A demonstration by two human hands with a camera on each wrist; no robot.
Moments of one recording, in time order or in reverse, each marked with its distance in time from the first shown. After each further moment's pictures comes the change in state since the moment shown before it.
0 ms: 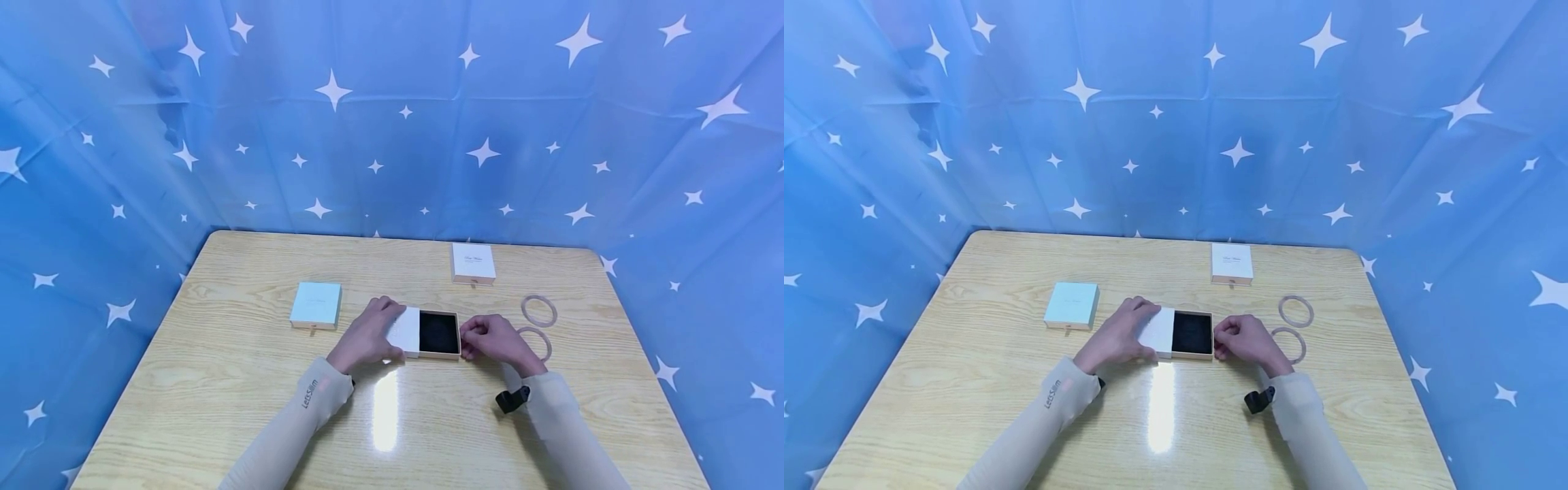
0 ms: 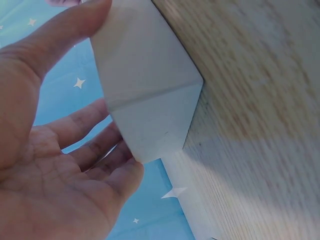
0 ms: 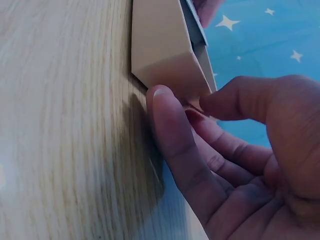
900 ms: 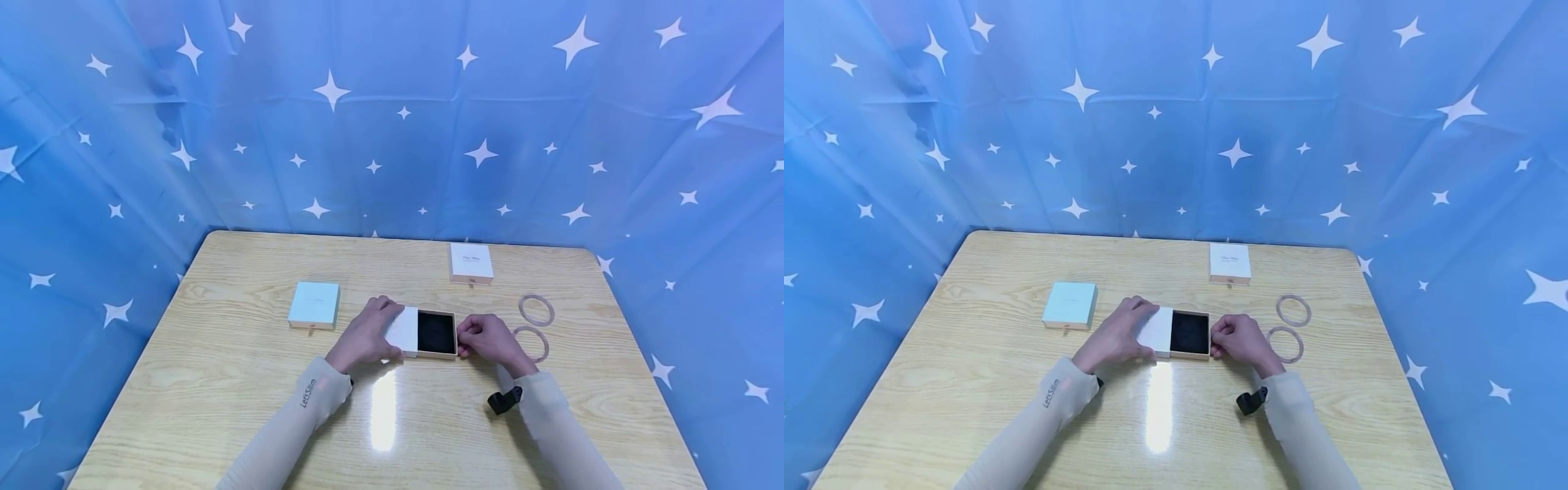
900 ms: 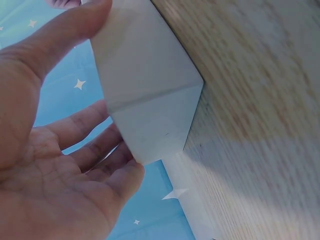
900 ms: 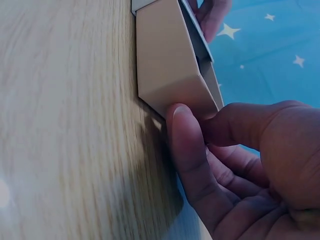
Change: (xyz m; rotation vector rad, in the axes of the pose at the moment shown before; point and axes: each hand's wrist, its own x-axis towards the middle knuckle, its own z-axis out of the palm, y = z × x) left_hand 0.000 0.000 0.000 -0.013 0.001 0.001; right_hand 0.004 0.002 0.008 0.005 0.055 -0.028
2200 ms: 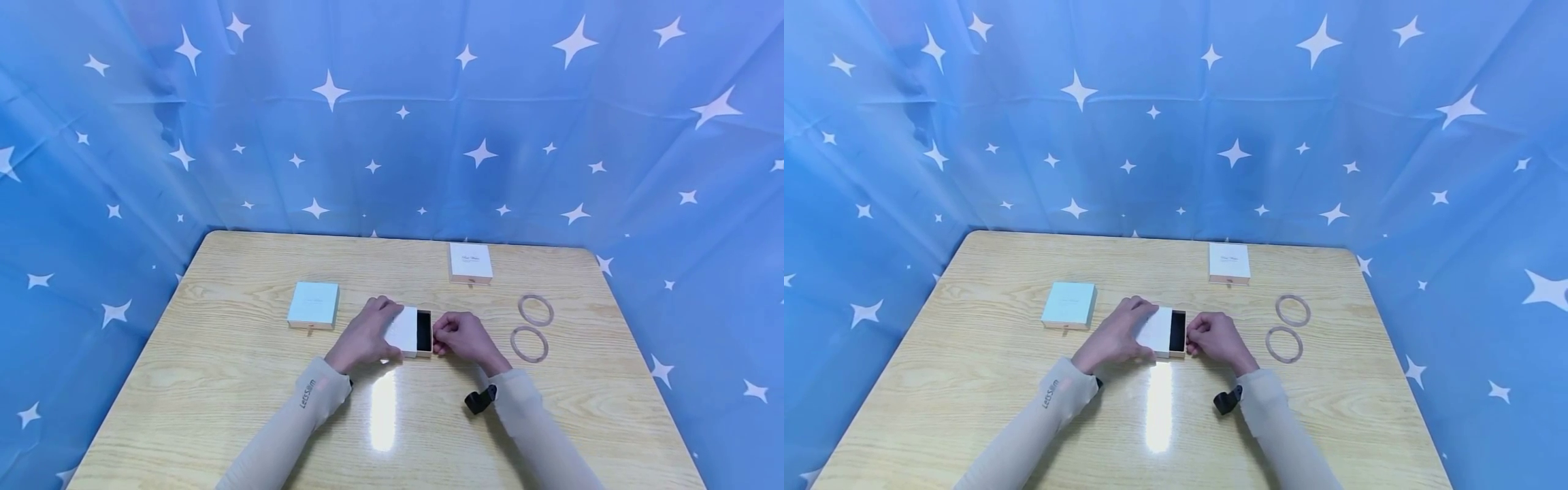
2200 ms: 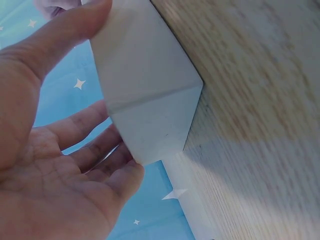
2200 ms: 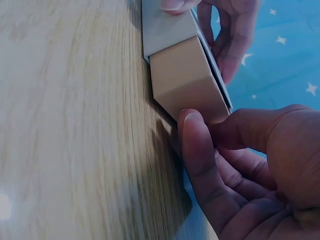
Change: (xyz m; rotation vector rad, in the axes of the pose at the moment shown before) left_hand 0.000 0.000 0.000 -0.008 0.009 0.003; right_hand 0.014 -0.017 0.038 0.018 0.017 -0.027
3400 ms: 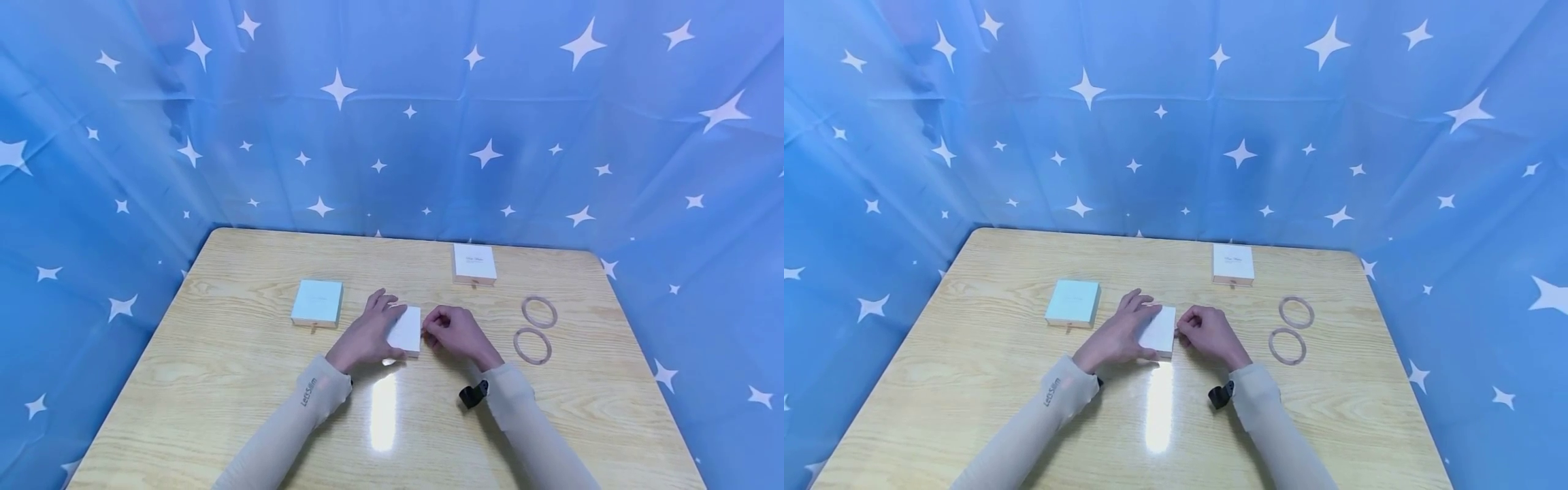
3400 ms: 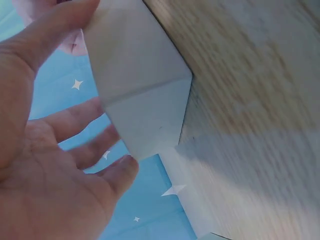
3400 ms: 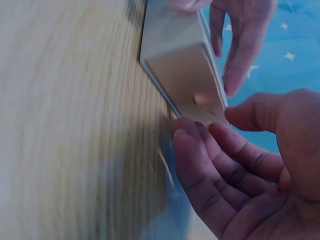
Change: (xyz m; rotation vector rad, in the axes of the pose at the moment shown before) left_hand -0.003 -0.003 0.000 0.053 -0.003 0.050; right_hand 0.009 -0.017 0.009 -0.140 -0.005 -0.071
